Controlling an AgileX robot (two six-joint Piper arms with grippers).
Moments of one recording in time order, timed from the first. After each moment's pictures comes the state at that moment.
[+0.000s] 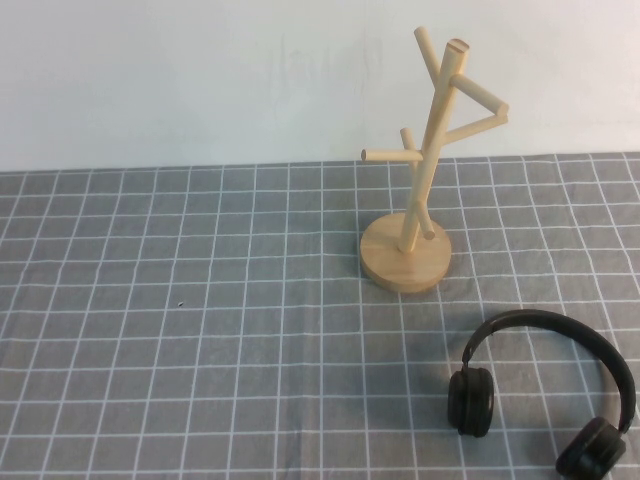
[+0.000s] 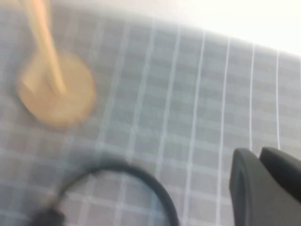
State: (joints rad) right arm 0.18 0.86 -0.93 -0.06 0.62 -0.02; left arm 0.01 -0.01 0.02 -0.02 0.36 0.06
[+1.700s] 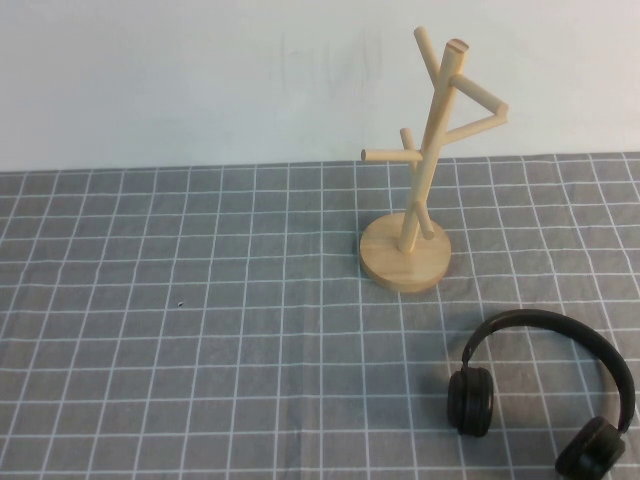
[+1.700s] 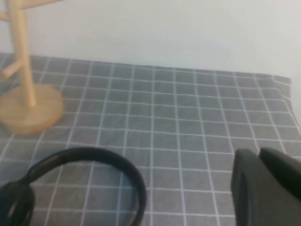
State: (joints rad) right arm 0.00 0.06 -0.37 -0.11 0.60 0.05; left arm 0.01 -0.01 0.02 -0.02 0.36 0.06
